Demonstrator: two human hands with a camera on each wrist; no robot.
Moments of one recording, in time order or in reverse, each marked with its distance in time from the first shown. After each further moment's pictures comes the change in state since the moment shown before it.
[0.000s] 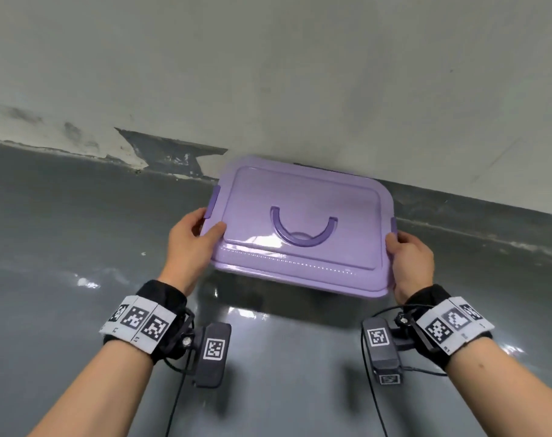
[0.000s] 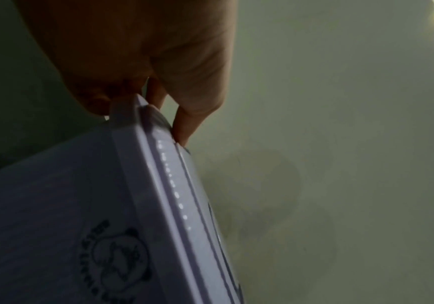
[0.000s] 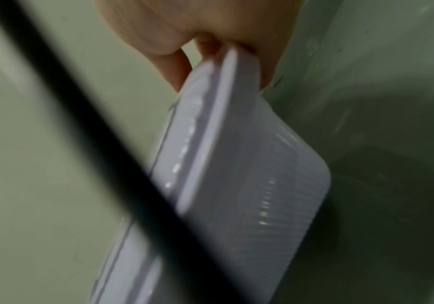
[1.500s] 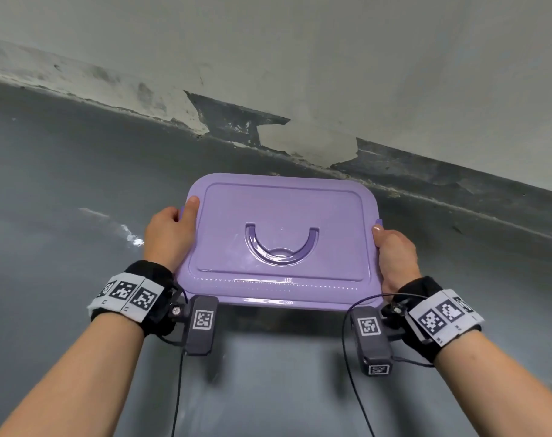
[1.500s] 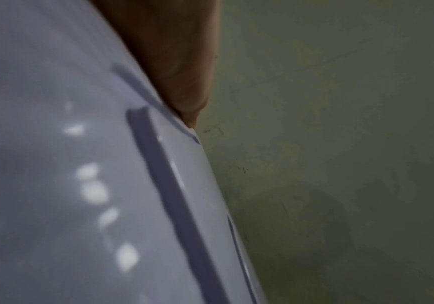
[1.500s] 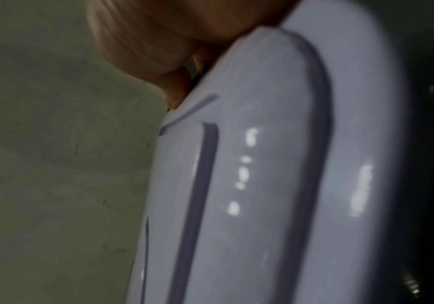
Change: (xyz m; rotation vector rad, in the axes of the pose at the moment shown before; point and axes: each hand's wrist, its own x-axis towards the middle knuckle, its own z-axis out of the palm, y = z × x) left_hand -0.014 -0.035 -0.118 0.527 0.295 -0.075; right_hand -0.073 0.013 0.076 -0.227 -0.254 0.114
